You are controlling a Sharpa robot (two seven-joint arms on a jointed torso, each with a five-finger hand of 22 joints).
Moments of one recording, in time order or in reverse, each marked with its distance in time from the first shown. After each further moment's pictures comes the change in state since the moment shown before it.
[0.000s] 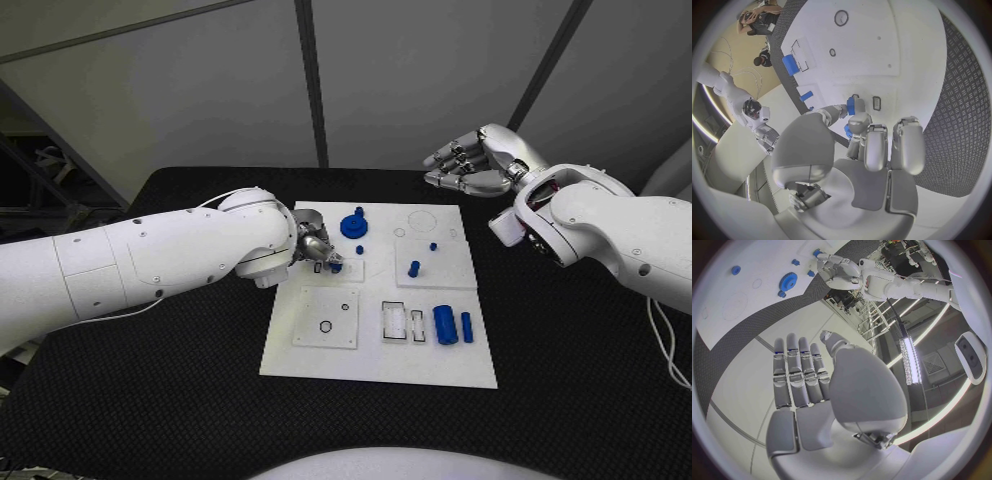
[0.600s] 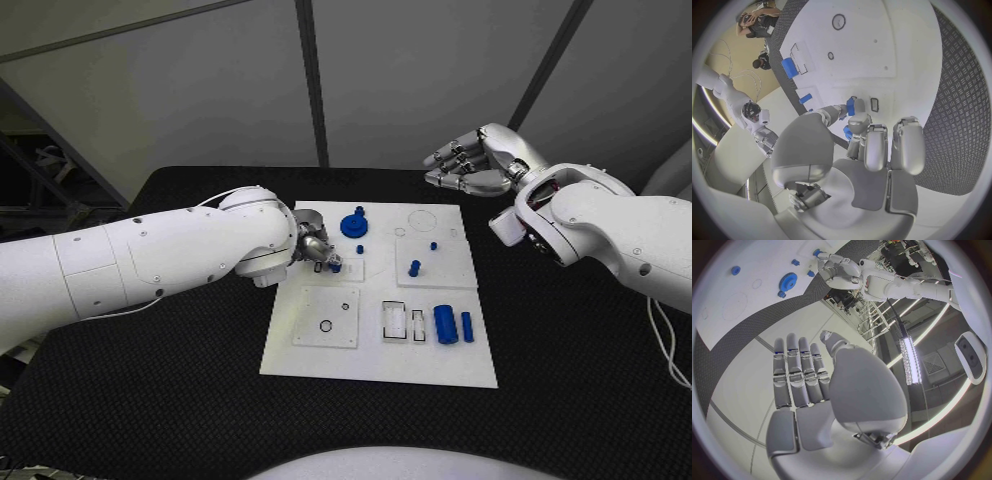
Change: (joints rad) left arm 0.002 0.000 0.001 0.001 -0.014 0.028 -0.010; left_hand -0.017 -0.002 0.002 -0.002 0.023 0.000 0.000 0.006 0.007 0.002 -0.002 0.000 0.001 0.000 0.000 0.000 0.000 0.000 0.000 0.000 0.000 0.000; right arm 0.000 0.000 0.000 0.000 0.000 0.002 0.000; right_hand 0.000 0.000 0.000 0.000 0.000 0.000 0.000 0.000 0.000 0.000 0.000 0.000 0.000 0.000 0.000 0.000 -0.001 0.000 0.000 0.000 0.000 0.000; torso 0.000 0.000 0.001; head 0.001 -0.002
